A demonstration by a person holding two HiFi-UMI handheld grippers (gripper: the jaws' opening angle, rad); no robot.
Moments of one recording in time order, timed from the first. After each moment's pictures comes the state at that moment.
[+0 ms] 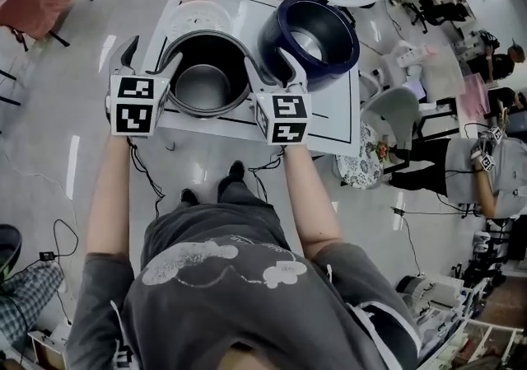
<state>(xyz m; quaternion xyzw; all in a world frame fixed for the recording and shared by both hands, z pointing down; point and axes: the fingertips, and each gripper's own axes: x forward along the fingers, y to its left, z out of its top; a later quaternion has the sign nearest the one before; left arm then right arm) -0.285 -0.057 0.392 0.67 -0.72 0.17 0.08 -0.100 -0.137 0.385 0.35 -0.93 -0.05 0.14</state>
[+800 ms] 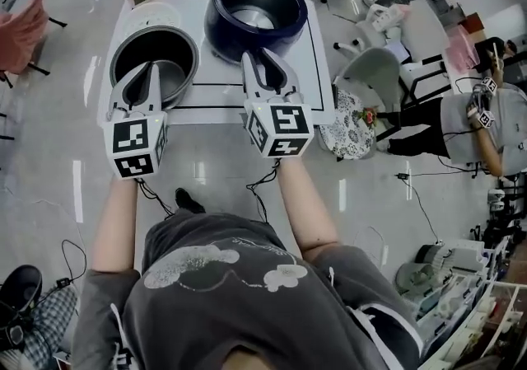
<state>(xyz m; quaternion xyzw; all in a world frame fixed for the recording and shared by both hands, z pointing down) -0.128 -0.036 0.358 0.69 -0.71 0.09 0.02 0.041 -0.108 0.339 0.41 -0.91 -0.02 0.03</state>
